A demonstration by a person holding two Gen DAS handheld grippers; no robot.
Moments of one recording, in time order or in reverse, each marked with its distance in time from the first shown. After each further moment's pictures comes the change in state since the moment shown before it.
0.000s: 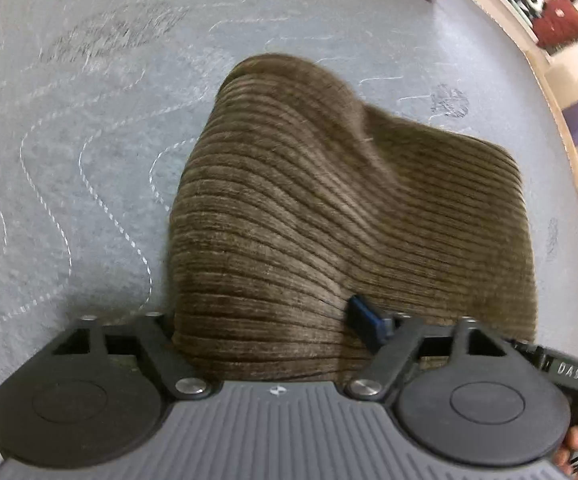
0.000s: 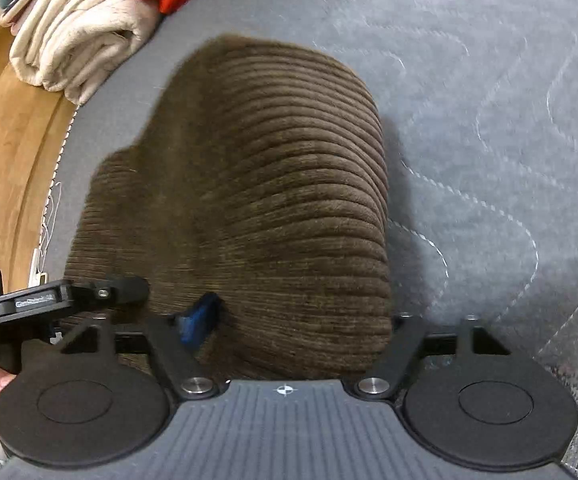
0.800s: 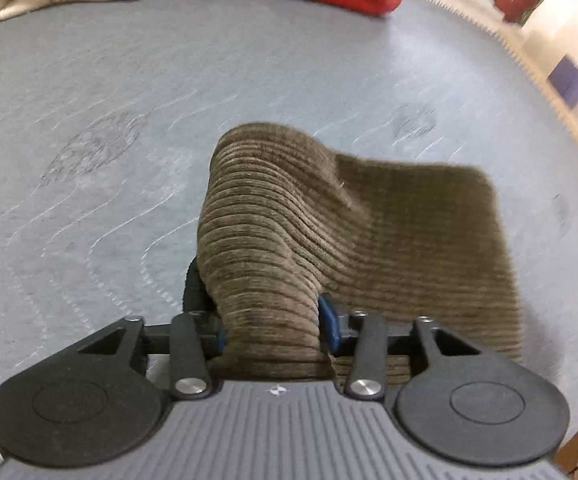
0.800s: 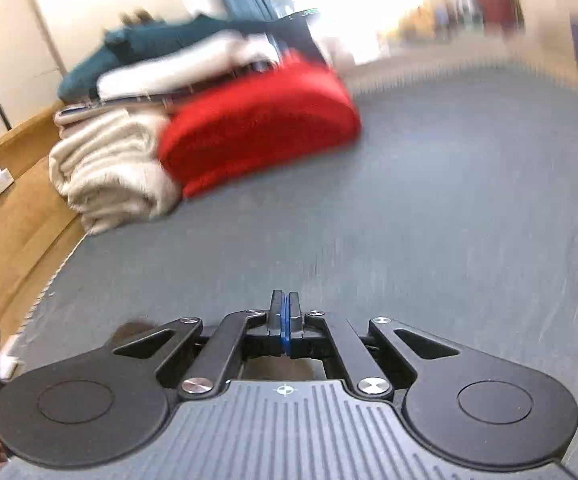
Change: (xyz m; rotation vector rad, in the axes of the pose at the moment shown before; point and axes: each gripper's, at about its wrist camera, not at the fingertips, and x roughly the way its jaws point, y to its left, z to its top) left arm -0.028 -0.045 0.006 0.191 -0.142 0.129; right arm -0.141 -0.023 0.035 -0.119 -0.442 -0.081
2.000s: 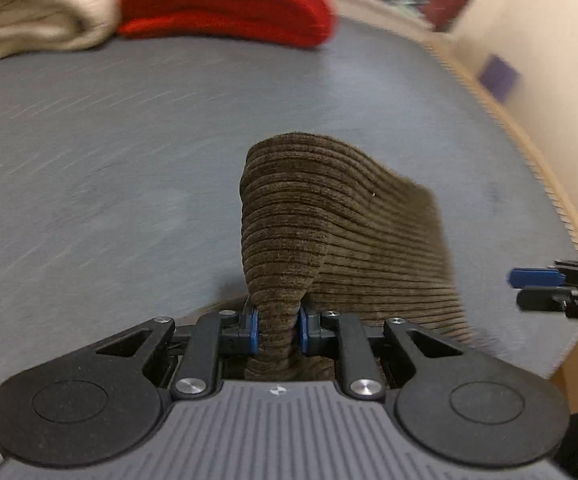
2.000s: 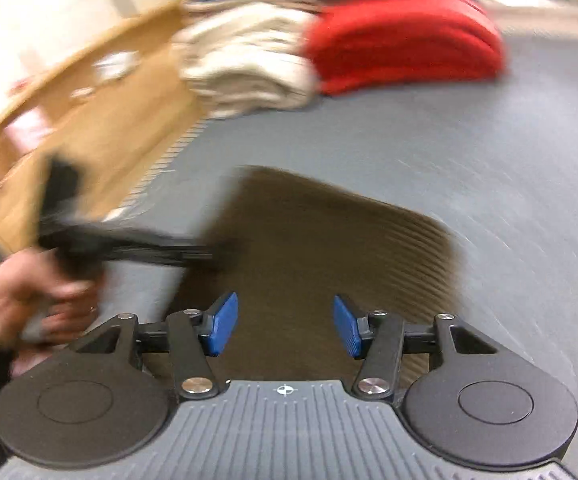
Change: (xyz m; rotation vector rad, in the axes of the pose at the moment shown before) left arm -0.064 0.052 -0.006 0.117 -0.089 -0.140; right arm -0.017 0.089 -0.045 -0.238 0.241 0.176
